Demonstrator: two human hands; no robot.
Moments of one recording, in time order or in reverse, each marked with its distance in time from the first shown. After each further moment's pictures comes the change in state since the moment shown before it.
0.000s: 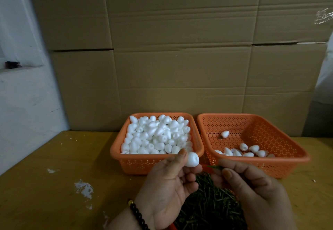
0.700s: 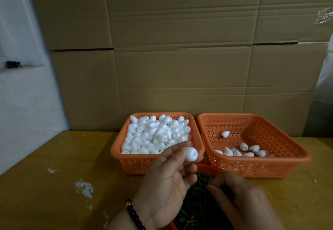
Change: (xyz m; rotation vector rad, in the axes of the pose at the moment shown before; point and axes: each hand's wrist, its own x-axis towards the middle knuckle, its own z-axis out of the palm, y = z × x) left_hand -0.003 0.004 0.001 -0.057 -0.107 0.143; right_hand -0.003 0.003 -0.008 -0.849 -0.270 -0.169
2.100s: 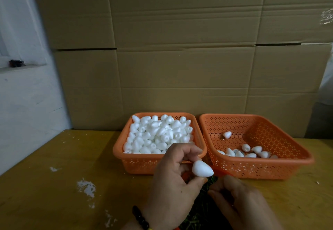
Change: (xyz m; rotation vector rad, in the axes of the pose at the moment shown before) left_hand -0.002 -0.012 -0.003 0.878 -0.015 0.538; right_hand 0.000 0.009 0.006 -0.042 -0.058 -0.018
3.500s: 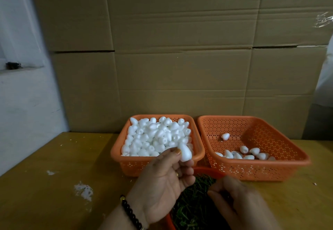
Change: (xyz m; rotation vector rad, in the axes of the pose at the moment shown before) left_hand 0.016 -0.002 -0.019 -0.887 -0.058 -0.593; right_hand 0.001 -0.006 -0.005 -0.036 -0.057 0.076
